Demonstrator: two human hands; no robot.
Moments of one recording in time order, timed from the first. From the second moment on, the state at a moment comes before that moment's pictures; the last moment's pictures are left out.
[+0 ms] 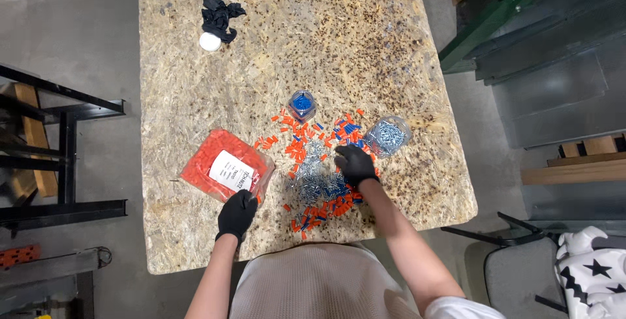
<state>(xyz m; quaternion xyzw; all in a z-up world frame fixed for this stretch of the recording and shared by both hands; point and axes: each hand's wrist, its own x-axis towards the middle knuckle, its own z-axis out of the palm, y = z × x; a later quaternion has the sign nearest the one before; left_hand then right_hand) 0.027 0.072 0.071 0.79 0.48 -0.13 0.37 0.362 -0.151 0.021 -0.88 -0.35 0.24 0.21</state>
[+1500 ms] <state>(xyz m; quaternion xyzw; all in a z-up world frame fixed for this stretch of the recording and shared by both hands) 0.017 0.069 0.123 0.76 0.50 -0.01 0.41 0.295 -0.088 -0.057 -0.77 -0.57 -0.22 0.19</state>
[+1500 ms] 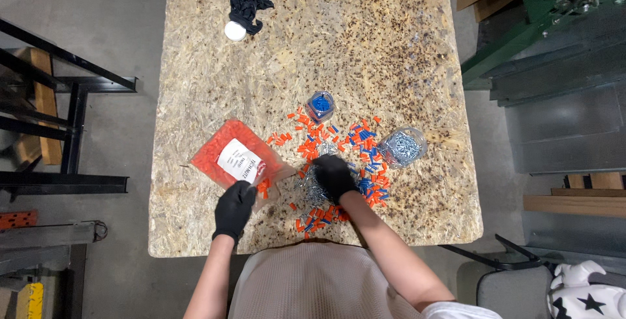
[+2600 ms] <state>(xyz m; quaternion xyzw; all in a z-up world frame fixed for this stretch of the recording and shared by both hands) 0.019 0.069 0.146 0.75 0.50 0.10 0.42 0.271 -0.056 -0.088 -0.83 -0.48 0.04 0.29</state>
